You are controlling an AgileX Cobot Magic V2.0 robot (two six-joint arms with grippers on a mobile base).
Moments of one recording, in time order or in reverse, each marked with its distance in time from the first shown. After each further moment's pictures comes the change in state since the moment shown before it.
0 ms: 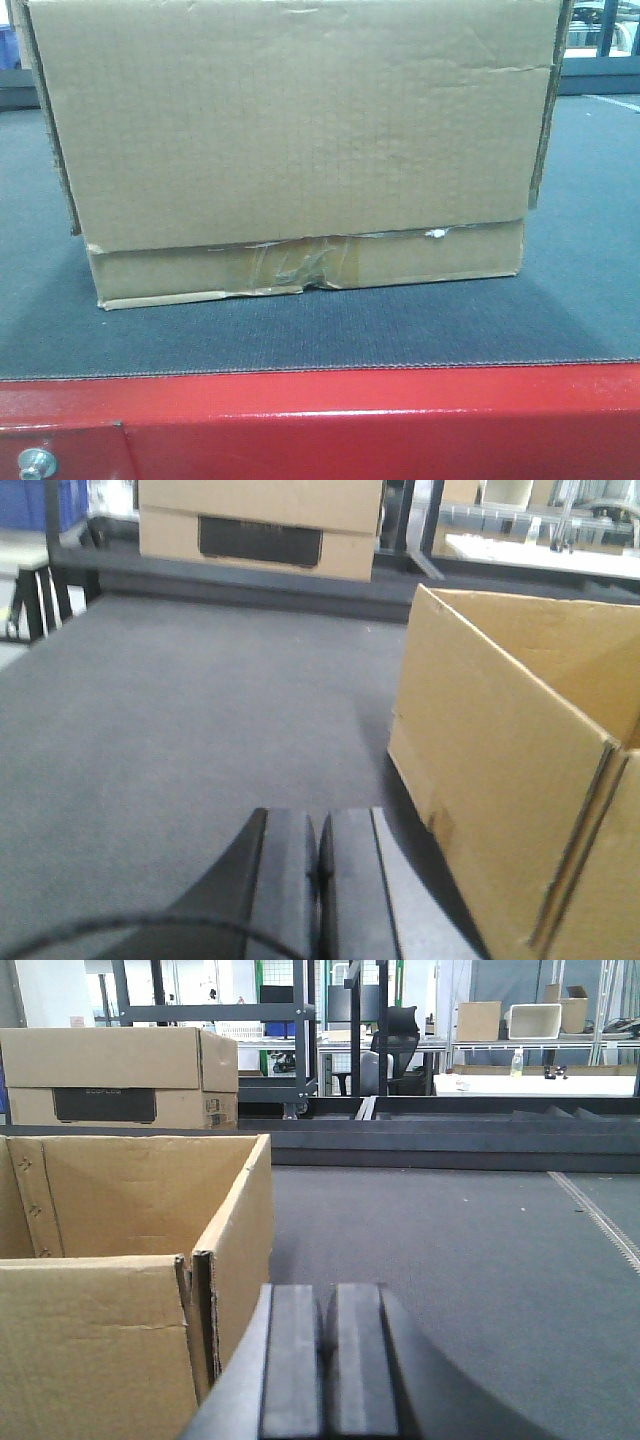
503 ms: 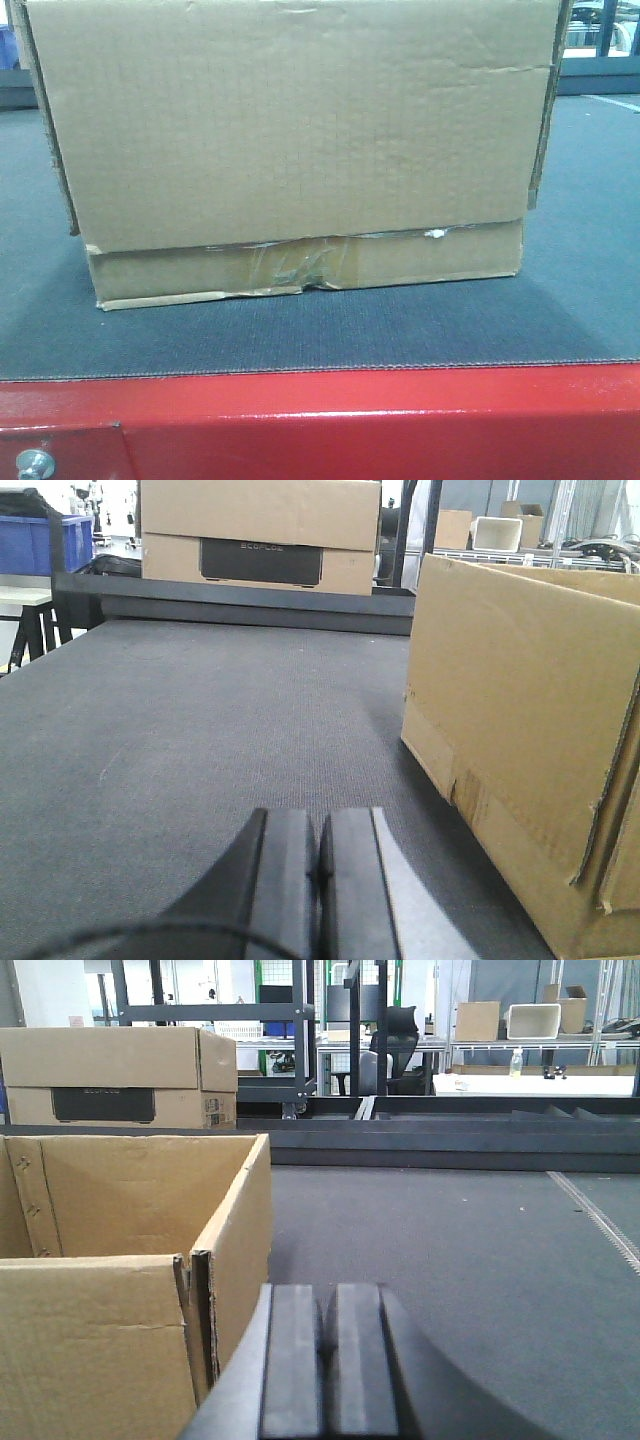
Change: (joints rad) left arm 0.001 -0.144 0.309 -0.010 -0.243 0.032; right arm 0.000 0.000 0.002 0.000 0.000 -0.002
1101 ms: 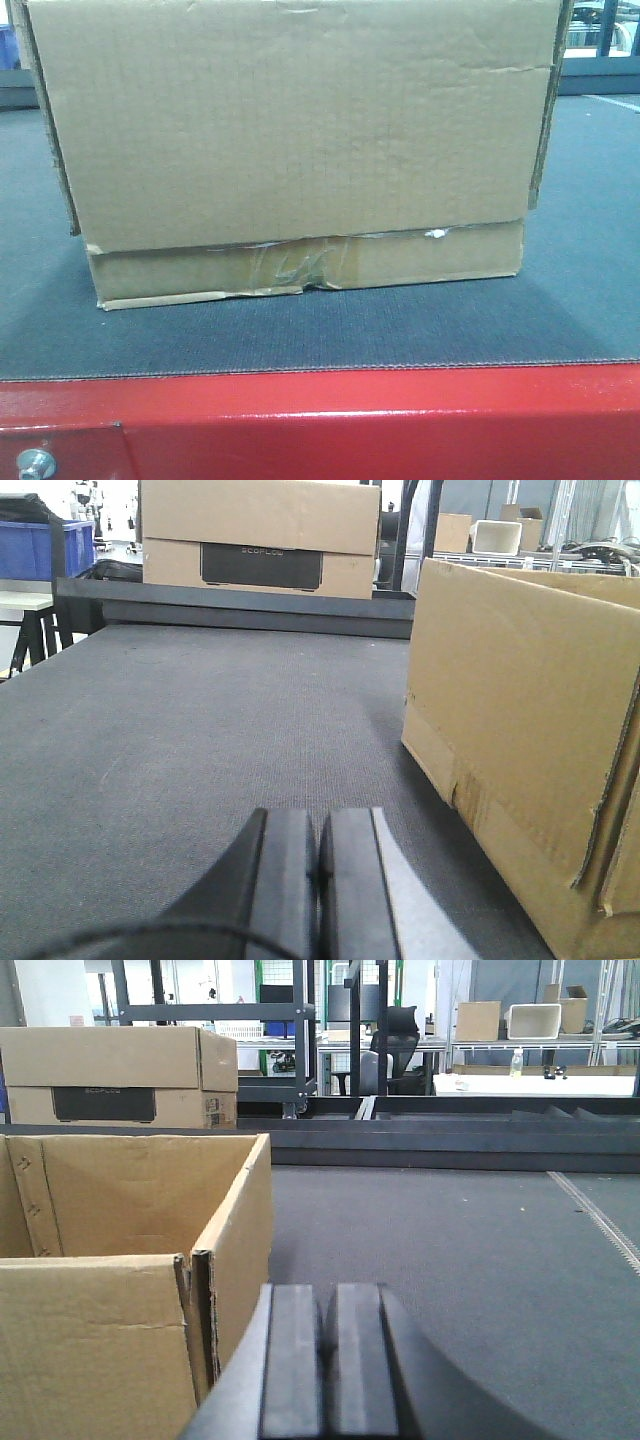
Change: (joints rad) left arm 0.000 0.000 0.001 0.000 -0.006 0.004; right arm 0.000 0.000 0.000 0.000 0.000 0.000
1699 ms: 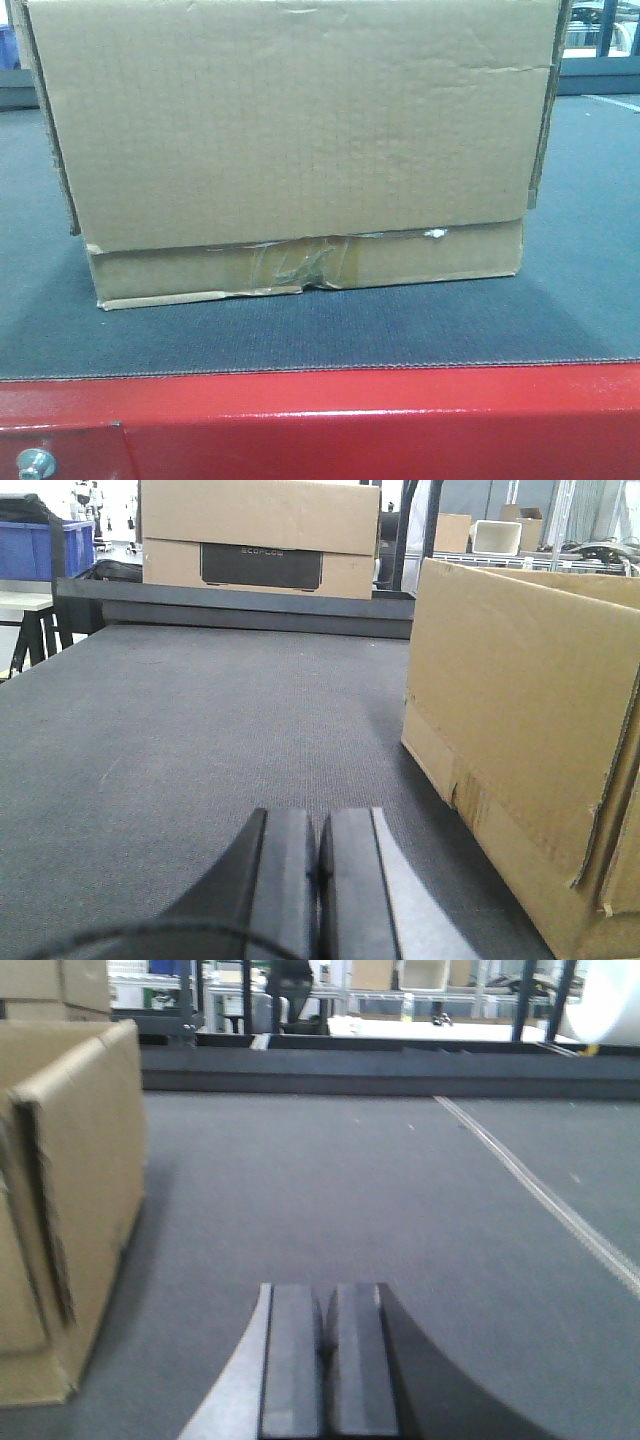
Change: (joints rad) left arm 0.000 0.000 0.000 0.000 0.000 0.000; right arm -0.245 -0.093 0.306 0.156 -0.138 -0.196
